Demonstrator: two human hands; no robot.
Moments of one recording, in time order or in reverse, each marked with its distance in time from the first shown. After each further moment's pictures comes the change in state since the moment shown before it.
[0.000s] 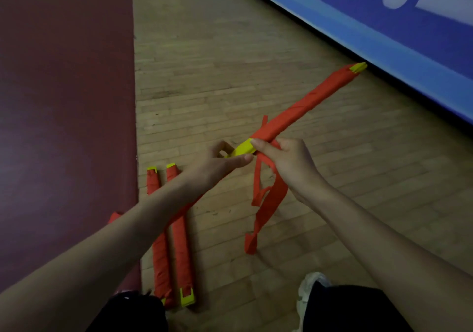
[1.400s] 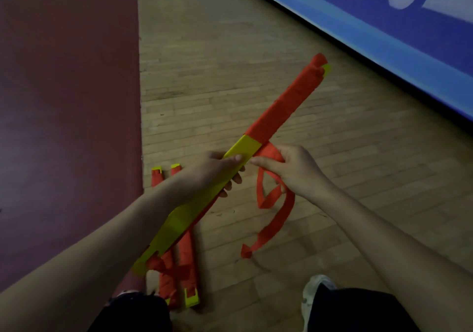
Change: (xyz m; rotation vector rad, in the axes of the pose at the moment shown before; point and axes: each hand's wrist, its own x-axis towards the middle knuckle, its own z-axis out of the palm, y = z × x) left_hand 0.002 -0.014 -0.013 -0.207 -0.228 -0.045; right_hand -0.004 0.001 -0.010 -0.204 -0.211 -0.102
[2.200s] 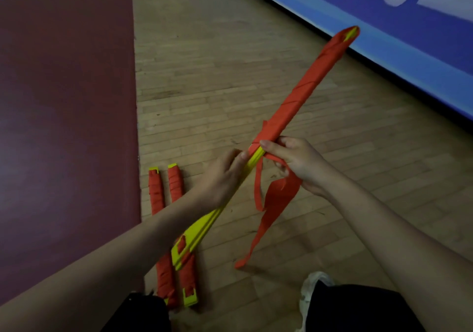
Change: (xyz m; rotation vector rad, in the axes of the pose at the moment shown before) left_hand 0.003 -0.009 0.035 0.270 0.207 0.250; right_hand 0.012 0.006 -0.010 0.380 -0.044 0.171
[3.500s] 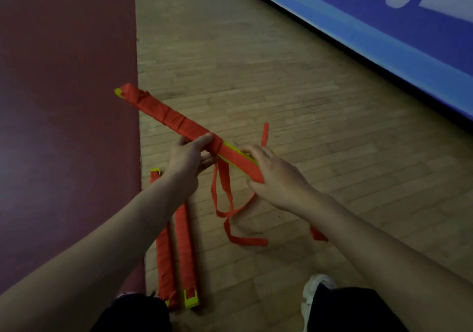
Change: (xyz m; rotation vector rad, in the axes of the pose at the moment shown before) left_hand 0.023 -0.004 -0.038 -0.901 0.432 -0.392; right_hand -0.013 0.005 0.030 -1.010 -0.080 -0.267
